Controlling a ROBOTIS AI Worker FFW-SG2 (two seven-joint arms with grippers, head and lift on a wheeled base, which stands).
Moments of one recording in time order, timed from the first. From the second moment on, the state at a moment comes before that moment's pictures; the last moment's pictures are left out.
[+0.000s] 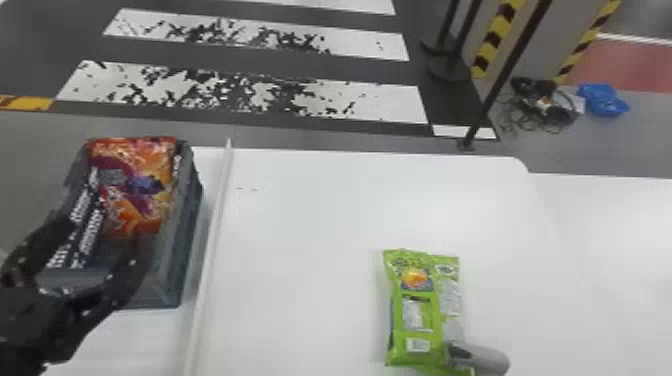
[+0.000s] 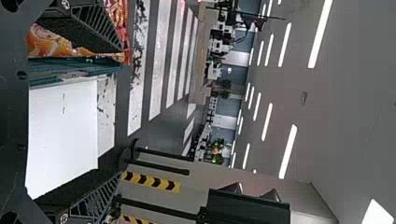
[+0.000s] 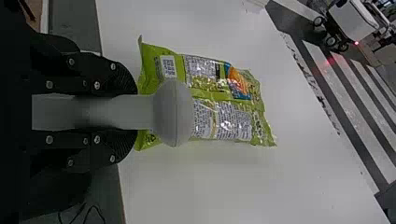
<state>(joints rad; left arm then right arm) 0.77 0.22 0.14 -2.15 0.39 -0.12 -0.28 0.85 0.00 -0.49 -2.08 -0.35 0.69 0.66</state>
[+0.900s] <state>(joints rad) 0.79 0.21 0.14 -2.16 0.39 -0.17 -0.28 0.52 -0.09 -0.63 -2.02 -0.21 0.80 0.62</state>
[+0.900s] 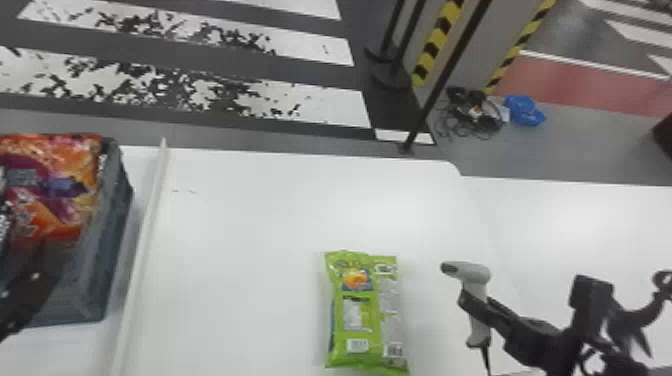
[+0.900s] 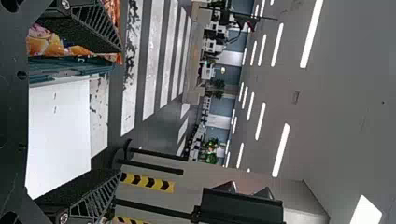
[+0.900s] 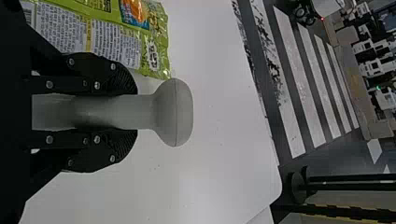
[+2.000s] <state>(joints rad) 0.82 0.21 0.16 -2.16 0.39 -0.21 -0.31 0.26 -0.30 -0.54 -1.48 -0.04 0.63 0.69</state>
